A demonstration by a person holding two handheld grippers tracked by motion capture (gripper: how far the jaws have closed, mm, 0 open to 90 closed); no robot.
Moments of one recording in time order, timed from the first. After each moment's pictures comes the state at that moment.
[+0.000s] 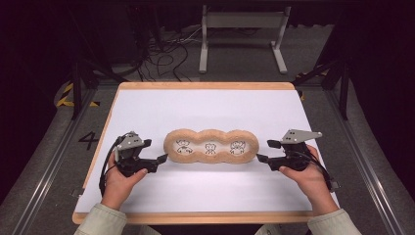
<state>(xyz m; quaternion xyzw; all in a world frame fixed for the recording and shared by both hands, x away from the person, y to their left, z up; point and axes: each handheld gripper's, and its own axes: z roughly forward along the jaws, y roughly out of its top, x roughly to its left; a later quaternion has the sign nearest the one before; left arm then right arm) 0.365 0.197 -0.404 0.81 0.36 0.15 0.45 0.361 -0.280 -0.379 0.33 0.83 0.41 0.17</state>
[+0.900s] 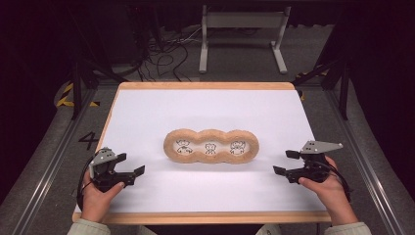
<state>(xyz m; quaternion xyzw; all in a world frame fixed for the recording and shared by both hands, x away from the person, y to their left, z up) 0.343 0.258 -0.445 0.77 0.43 0.14 0.44 0.342 -0.332 -0.404 0.37 0.82 0.41 0.14</state>
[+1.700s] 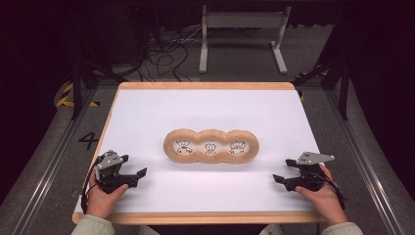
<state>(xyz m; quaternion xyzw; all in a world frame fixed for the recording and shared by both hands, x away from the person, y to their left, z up) 0.349 0.254 -0.467 0.79 0.42 0.17 0.42 0.340 -0.341 -0.456 0.38 0.83 0.39 0.15</state>
